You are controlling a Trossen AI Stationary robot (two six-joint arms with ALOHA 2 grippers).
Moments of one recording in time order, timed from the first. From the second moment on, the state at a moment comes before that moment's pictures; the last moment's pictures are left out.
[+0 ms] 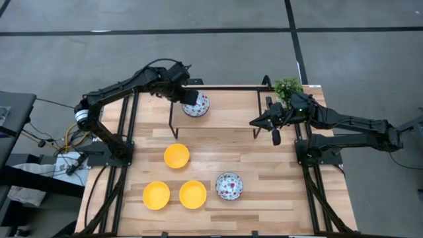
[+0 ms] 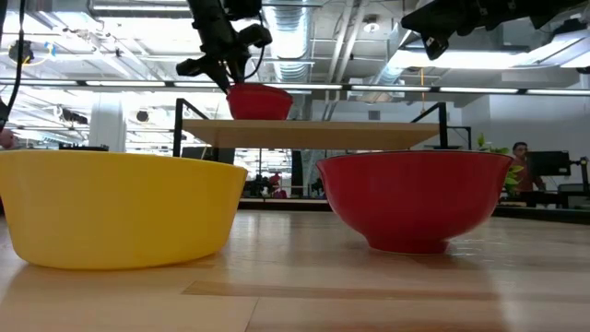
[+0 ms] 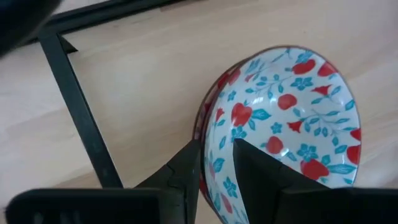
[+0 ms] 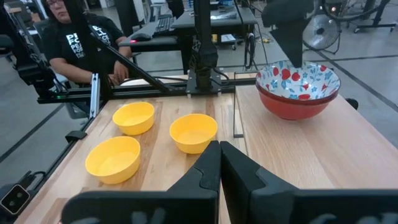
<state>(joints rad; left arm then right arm) 0.44 1.58 1.58 -1.10 -0.08 -0.69 -0.28 0.81 0.69 -0.14 -0.37 -0.06</state>
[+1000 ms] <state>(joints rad) 0.44 1.54 1.52 -0.98 -0.07 -0.69 -0.30 0.81 0.69 -0.18 -0.37 -0.05</state>
